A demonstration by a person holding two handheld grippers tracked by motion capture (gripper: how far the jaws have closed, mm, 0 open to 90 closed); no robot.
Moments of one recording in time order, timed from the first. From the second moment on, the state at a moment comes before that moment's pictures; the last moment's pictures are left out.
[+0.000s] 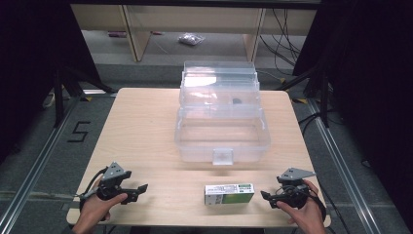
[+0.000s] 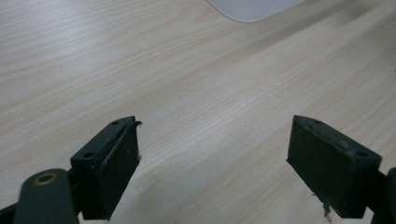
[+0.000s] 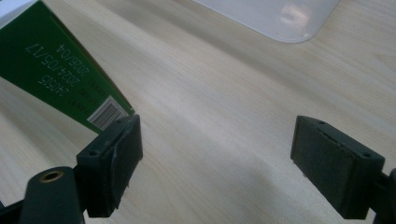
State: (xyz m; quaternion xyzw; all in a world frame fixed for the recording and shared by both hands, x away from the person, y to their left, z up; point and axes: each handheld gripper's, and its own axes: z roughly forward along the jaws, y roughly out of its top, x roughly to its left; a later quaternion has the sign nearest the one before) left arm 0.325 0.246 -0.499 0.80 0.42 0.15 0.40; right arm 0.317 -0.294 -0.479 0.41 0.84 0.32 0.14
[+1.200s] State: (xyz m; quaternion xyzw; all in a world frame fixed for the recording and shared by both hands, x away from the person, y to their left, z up) left arm 0.326 0.247 -0.500 0.80 0.42 0.15 0.40; right arm 0.304 -0.256 -0.415 0.27 0.91 0.30 0.10
